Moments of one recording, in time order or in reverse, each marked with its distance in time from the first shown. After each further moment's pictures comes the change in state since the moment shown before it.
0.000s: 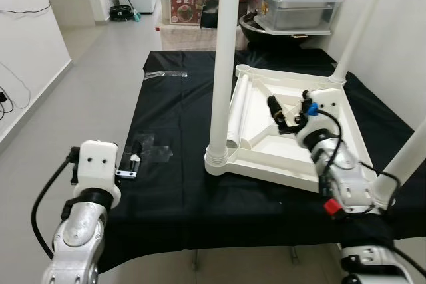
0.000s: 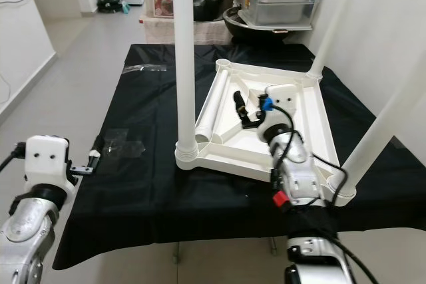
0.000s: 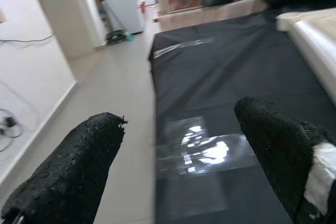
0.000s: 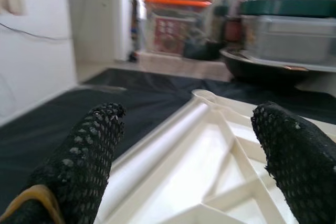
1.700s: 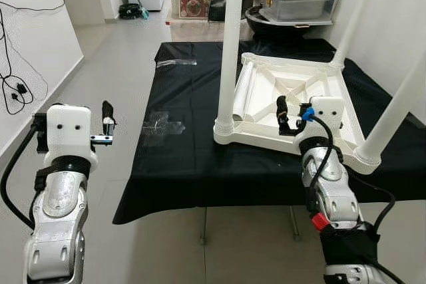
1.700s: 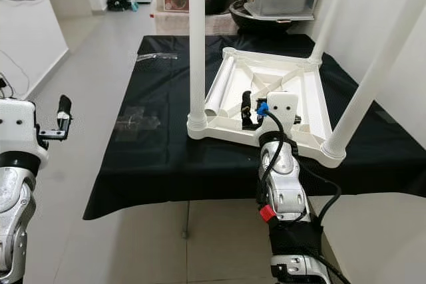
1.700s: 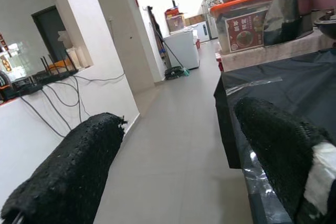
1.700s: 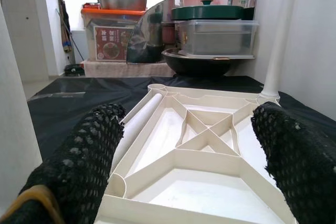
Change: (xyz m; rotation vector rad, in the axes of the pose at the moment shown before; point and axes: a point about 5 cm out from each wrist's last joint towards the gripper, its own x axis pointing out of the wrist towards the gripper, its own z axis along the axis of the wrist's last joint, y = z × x) left arm 0.020 0.043 0.048 0.109 -0.174 0.223; right arm -0.010 0.030 -0.006 -0.026 -0.030 -0.348
